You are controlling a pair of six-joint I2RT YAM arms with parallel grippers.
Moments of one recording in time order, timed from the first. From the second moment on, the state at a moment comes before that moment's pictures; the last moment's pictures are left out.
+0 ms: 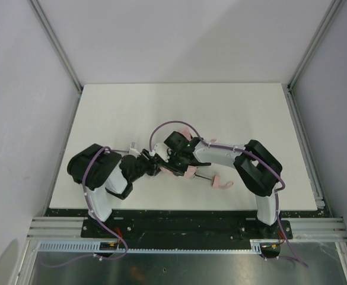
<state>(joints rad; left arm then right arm) -0.44 1.83 0.22 1.29 0.30 -1.36 0.91 1.96 1.33 -0.48 -0.19 -0.35</state>
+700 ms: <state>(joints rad) -0.46 1.93 0.16 1.45 0.33 -1.36 0.93 1.76 1.23 -0.51 -0.21 -0.20</state>
